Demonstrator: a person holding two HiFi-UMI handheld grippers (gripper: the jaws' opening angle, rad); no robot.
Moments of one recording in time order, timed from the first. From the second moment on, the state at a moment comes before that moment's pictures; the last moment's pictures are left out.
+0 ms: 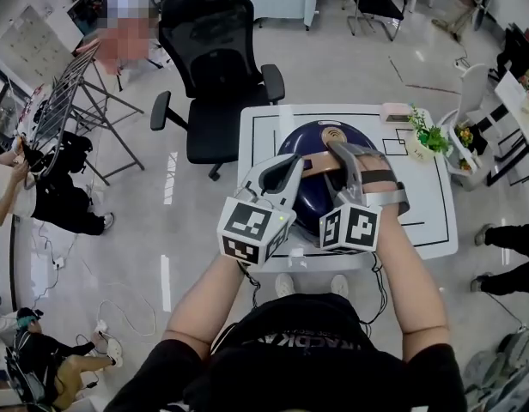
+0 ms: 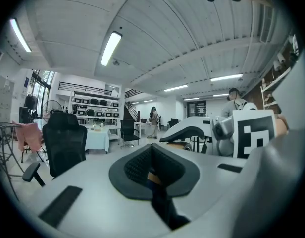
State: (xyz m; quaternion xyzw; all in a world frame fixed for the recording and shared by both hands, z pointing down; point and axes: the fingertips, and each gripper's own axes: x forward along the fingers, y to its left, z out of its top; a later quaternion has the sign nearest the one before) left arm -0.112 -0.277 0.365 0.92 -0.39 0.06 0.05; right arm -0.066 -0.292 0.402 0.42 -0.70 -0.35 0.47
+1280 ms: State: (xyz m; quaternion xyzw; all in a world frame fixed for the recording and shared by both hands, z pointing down) left arm -0.116 -0.281 0.402 0.93 -0.36 0.06 0.08; right arm -0.078 -0.291 0.431 0.39 -0.65 -0.37 0.53
